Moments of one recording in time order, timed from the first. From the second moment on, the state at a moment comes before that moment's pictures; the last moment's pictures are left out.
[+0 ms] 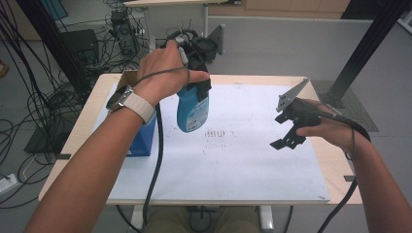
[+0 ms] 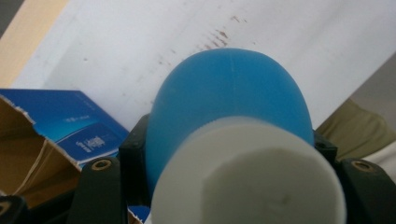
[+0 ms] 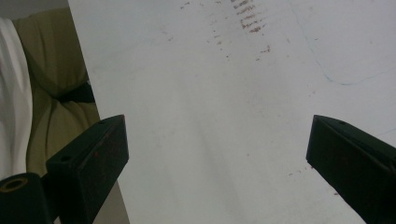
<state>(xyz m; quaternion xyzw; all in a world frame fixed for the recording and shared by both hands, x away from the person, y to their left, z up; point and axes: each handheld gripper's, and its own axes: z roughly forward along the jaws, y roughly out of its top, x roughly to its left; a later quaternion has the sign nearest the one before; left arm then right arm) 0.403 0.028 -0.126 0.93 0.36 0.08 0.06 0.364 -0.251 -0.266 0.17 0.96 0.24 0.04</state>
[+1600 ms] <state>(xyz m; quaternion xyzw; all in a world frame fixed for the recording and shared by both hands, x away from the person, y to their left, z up) 0.435 0.114 -0.050 0.80 0.58 0.12 0.07 0.380 -0.258 -0.268 0.18 0.96 0.22 0.05</state>
